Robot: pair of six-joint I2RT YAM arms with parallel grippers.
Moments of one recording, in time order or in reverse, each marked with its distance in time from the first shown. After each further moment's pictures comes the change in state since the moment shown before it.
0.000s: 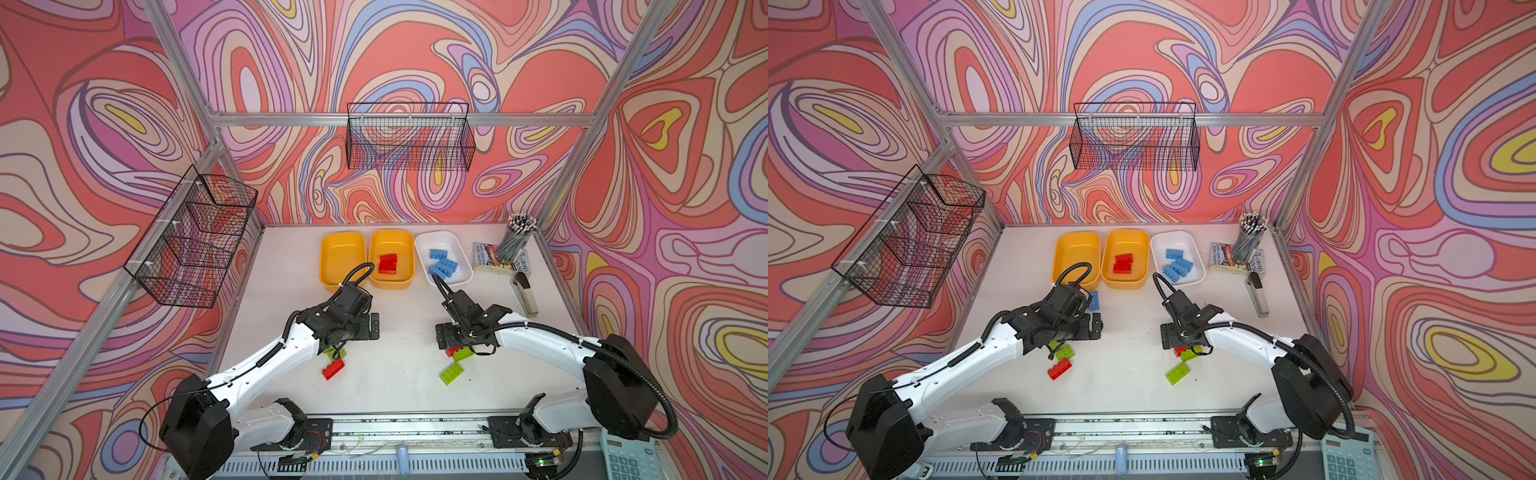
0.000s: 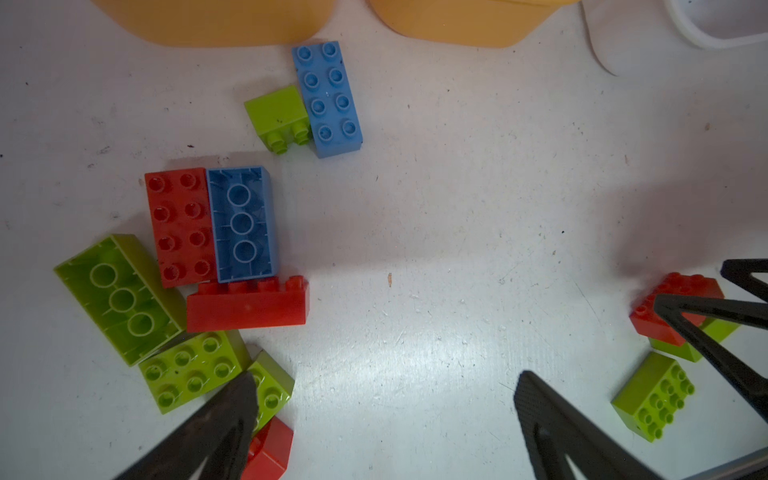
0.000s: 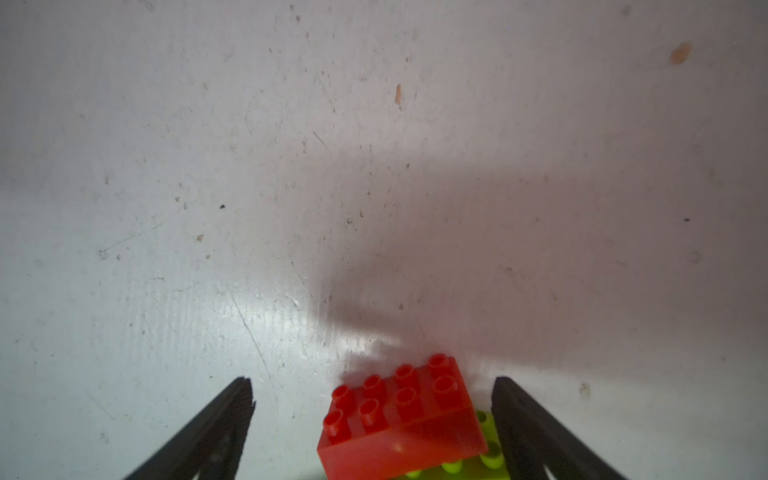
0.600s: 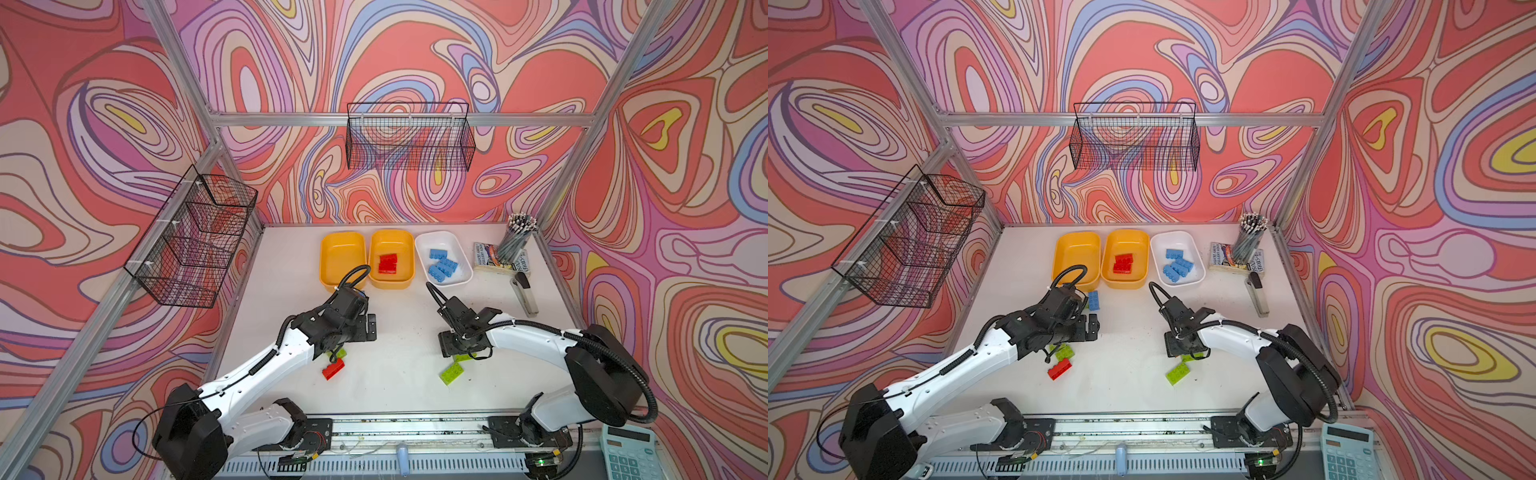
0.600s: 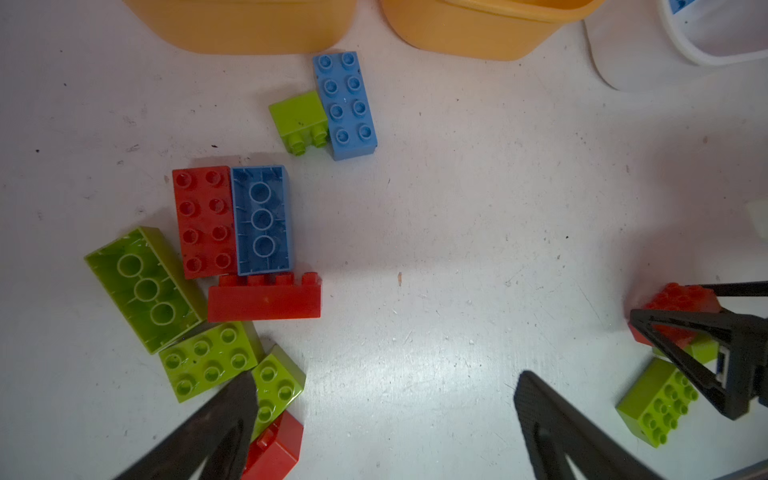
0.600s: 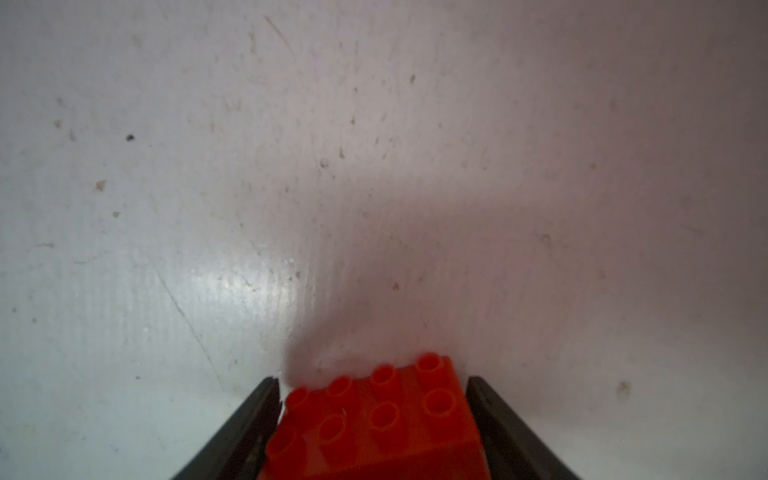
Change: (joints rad) left arm 0.000 -0.044 -0.018 -0.001 -0.029 -0.011; right arm 0.013 0.071 -0.022 -0.007 -0.002 -0.008
